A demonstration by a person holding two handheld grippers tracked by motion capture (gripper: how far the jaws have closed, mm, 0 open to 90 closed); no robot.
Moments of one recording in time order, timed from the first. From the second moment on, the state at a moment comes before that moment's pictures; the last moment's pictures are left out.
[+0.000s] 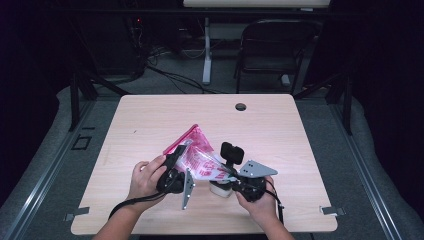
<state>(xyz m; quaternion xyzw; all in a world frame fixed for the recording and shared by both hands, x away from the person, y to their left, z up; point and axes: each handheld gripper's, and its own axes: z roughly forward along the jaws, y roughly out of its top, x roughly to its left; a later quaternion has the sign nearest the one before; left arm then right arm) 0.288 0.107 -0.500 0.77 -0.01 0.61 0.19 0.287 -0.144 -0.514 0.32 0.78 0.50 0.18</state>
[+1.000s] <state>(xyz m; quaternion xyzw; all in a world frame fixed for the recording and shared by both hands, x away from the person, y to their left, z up) 0.296 0.119 -0.517 0.80 0.03 0.56 0.21 0.291 -0.139 -0.514 0.32 0.78 0.51 0.18</state>
